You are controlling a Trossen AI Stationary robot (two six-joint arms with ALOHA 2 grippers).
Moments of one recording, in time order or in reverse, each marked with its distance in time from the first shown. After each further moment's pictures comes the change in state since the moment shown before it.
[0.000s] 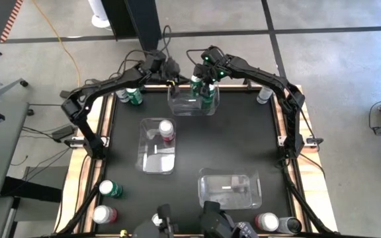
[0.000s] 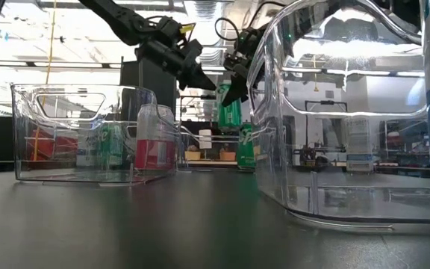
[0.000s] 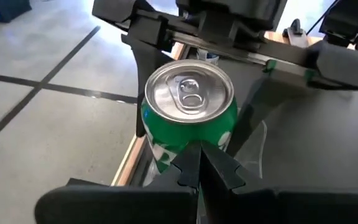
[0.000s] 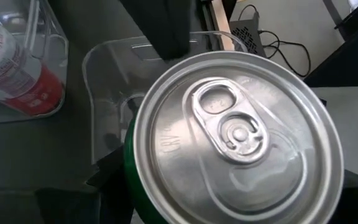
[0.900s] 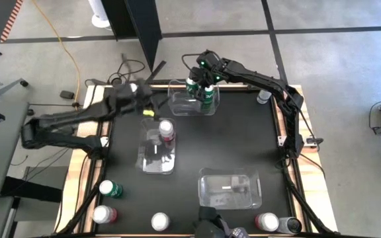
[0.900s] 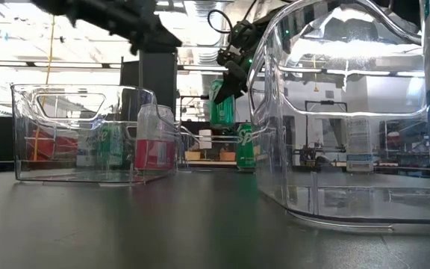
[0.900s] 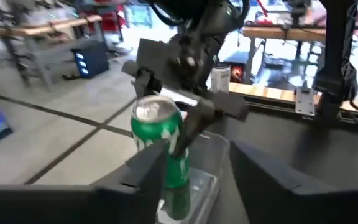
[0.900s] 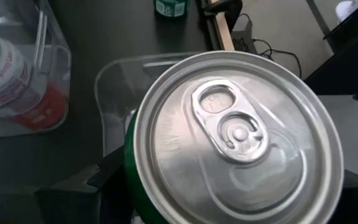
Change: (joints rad) left arm -0.264 -0.614 -0.534 0.256 -0.455 -0.182; right arm 0.065 0.000 0.000 0.041 0.069 0.037
